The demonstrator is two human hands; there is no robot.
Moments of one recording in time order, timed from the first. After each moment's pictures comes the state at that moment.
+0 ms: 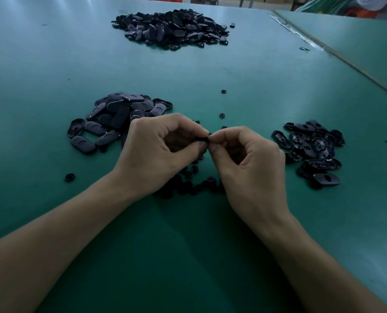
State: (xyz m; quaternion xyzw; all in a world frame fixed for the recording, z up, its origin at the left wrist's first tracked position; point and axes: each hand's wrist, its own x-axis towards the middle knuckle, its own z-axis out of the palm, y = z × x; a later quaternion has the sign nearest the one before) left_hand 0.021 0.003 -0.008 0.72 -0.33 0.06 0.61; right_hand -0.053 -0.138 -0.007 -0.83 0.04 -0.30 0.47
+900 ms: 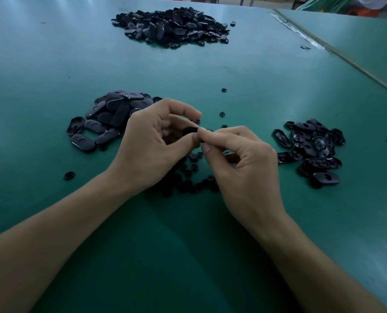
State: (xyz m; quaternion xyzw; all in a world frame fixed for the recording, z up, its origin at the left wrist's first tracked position) left_hand 0.024 0.004 -0.005 0.71 -0.30 0.02 0.64; right_hand -0.054 -0.133 -0.008 -0.84 0.01 -0.29 0.45
